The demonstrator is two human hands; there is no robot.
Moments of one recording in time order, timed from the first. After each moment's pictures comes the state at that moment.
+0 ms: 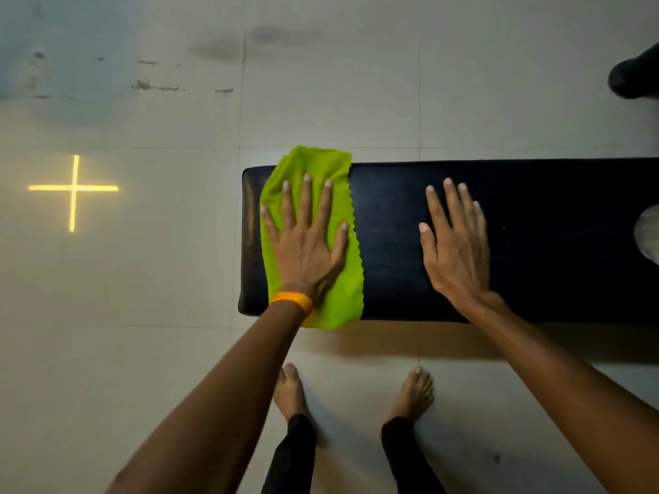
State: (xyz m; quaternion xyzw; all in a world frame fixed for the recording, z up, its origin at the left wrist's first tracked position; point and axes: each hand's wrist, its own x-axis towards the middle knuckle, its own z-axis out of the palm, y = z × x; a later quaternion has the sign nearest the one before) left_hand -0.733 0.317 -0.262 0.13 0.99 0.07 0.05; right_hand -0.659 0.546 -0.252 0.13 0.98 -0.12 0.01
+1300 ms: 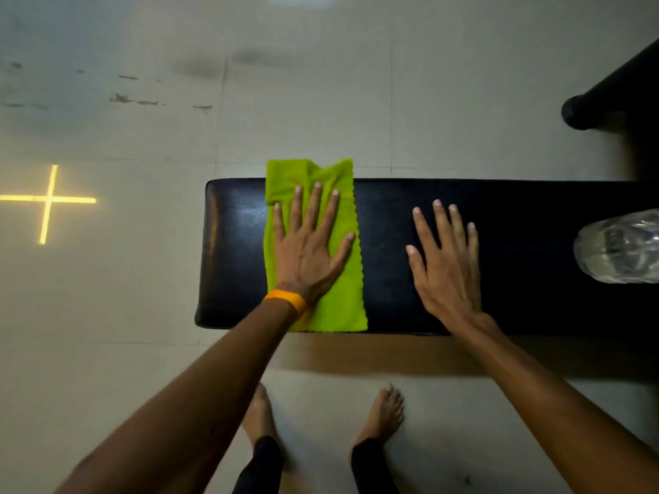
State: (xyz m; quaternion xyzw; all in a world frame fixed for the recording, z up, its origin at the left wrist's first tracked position) left_hand -0.725 0.376 -0.264 0.20 0.97 0.08 0.06; right_hand -0.633 0.594 -0.246 0.12 0.99 -0.08 0.02
